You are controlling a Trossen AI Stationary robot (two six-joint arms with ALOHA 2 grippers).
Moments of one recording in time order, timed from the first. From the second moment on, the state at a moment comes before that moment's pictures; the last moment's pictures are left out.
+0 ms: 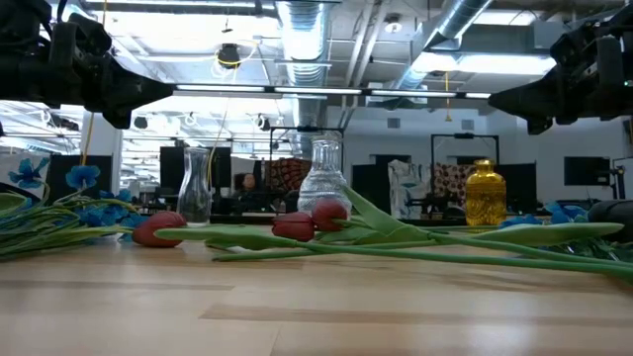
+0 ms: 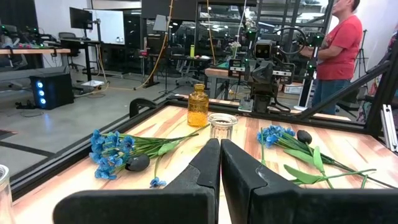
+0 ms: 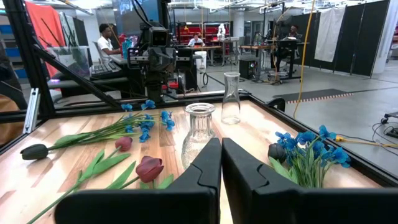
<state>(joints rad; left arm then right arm) 0.11 0.01 0.01 0.04 -0.16 -0.08 -0.12 0.02 0.01 0.03 0.10 0.03</state>
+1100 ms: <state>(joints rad) 0.11 0.03 0.14 0.04 -0.38 -0.47 -0.12 0.02 0.01 0.03 0.10 0.03</state>
